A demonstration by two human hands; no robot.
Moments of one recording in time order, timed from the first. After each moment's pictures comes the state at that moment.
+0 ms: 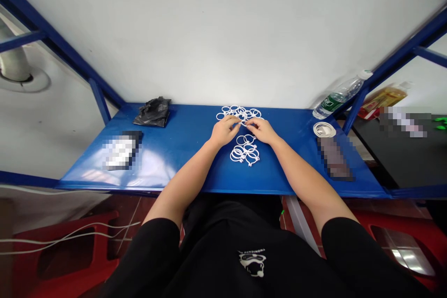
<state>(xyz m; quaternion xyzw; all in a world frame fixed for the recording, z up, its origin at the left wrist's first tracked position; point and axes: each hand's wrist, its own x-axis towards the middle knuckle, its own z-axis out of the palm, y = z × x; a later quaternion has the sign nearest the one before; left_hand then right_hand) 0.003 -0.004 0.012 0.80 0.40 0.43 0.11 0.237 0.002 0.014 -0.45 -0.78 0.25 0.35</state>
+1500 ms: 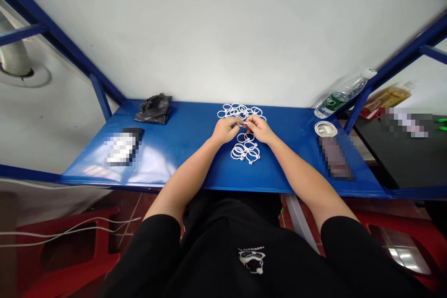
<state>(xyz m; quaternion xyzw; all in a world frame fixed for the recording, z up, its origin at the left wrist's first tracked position) 0.005 -0.005 0.015 0.80 0.39 0.43 0.17 0.218 -0.003 0.012 -0.41 -0.69 0.44 0.41</state>
